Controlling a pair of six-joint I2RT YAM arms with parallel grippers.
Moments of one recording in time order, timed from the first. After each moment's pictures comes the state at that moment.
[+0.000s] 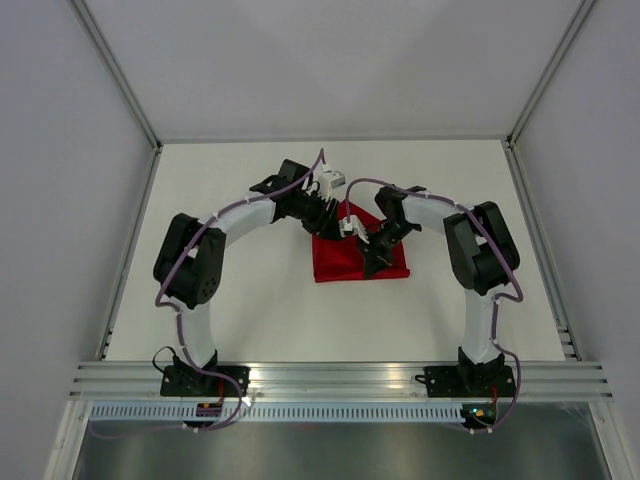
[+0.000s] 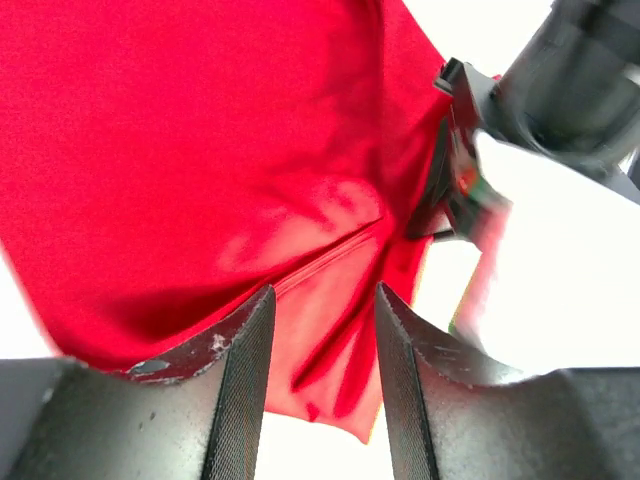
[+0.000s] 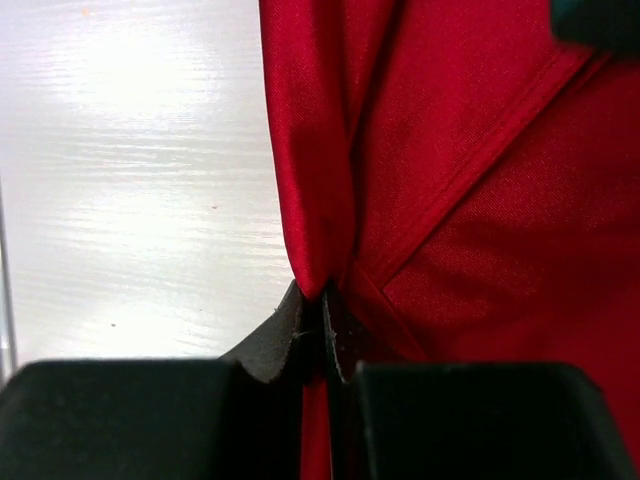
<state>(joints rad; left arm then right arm) -0.50 2.00 1.44 -0.39 0.72 0.10 0.40 2.02 1.32 -0.88 -0.78 -1.08</state>
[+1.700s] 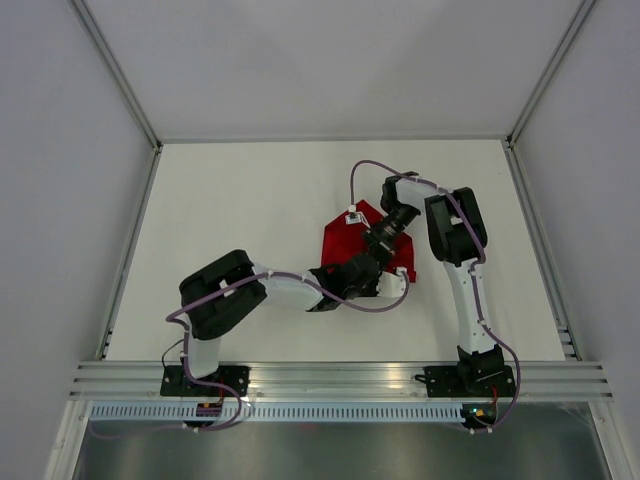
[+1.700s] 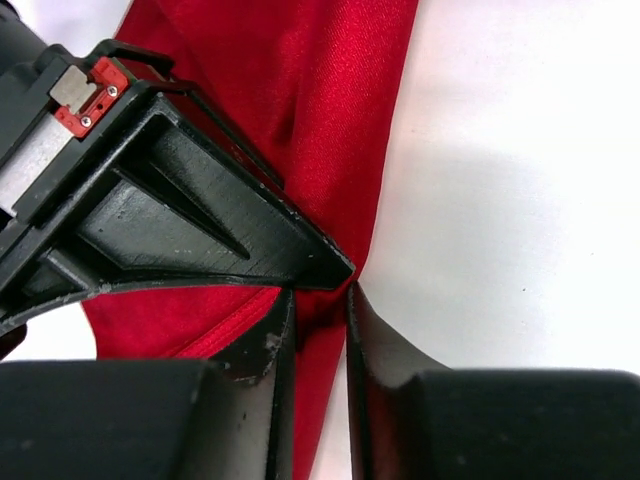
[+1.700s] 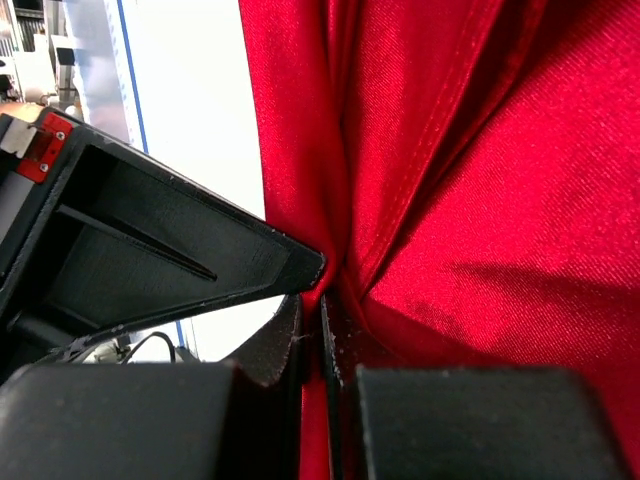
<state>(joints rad) -1.09 1.91 0.98 0.25 -0.18 0.62 0.31 2.46 1.80 -1.50 -0.91 -1.07</state>
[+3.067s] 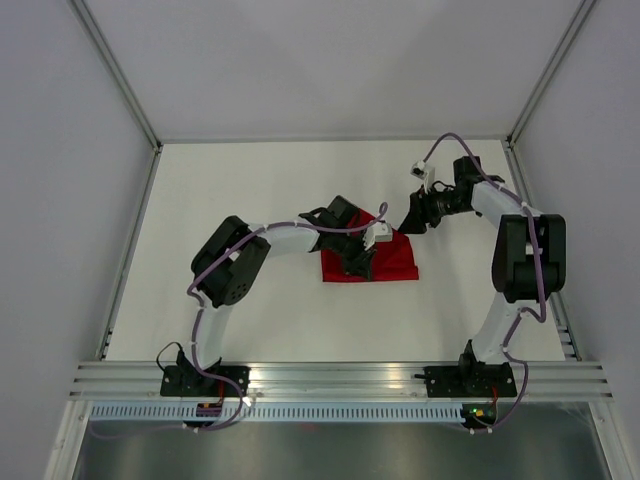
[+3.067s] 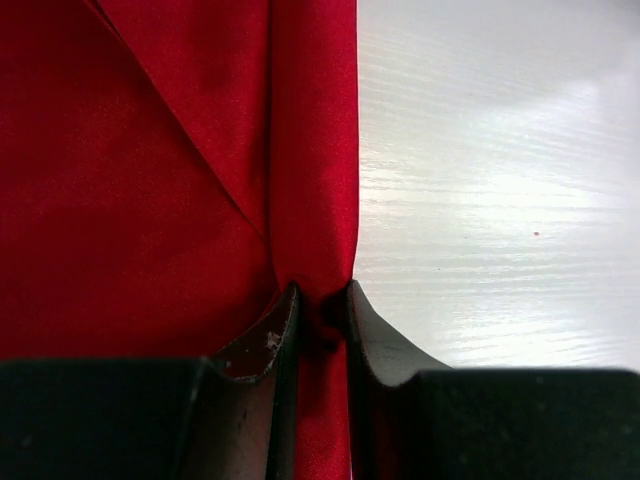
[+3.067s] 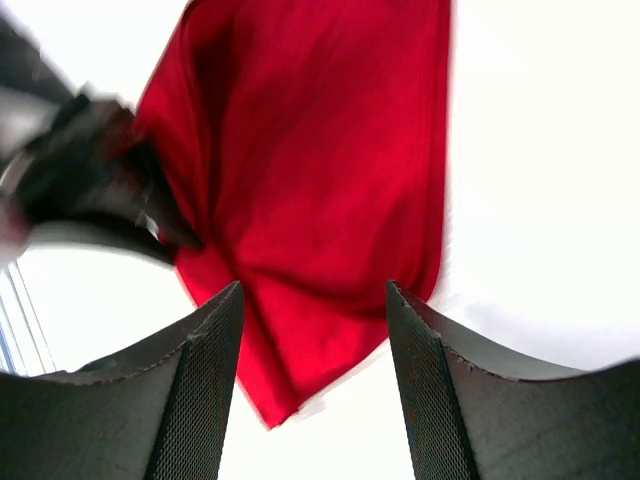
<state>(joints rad) -0.76 2.10 1.36 -0.22 0.73 0.39 -0.01 1.91 1.35 -0.68 -0.93 -0.56</state>
